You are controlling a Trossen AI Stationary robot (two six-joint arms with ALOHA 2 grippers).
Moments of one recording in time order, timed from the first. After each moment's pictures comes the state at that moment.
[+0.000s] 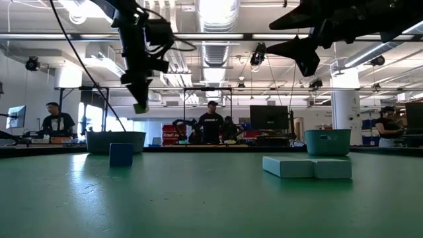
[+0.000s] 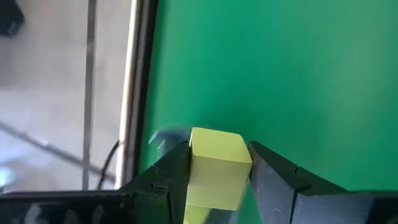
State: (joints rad) left arm 0.53 1.49 1.21 -0.89 -0.31 0.43; right arm 0.05 1.07 0.47 0.42 0.03 0.44
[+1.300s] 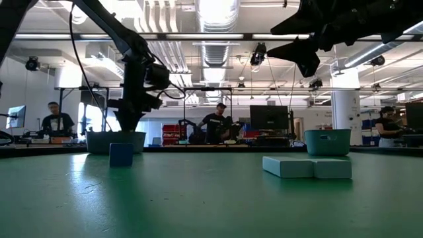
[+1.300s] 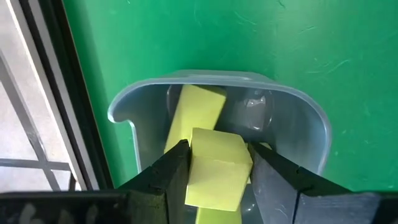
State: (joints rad) left arm 0.81 1.75 1.25 -0.97 -0.17 0.82; right arm 0.05 1.07 0.47 0.39 0.03 0.37
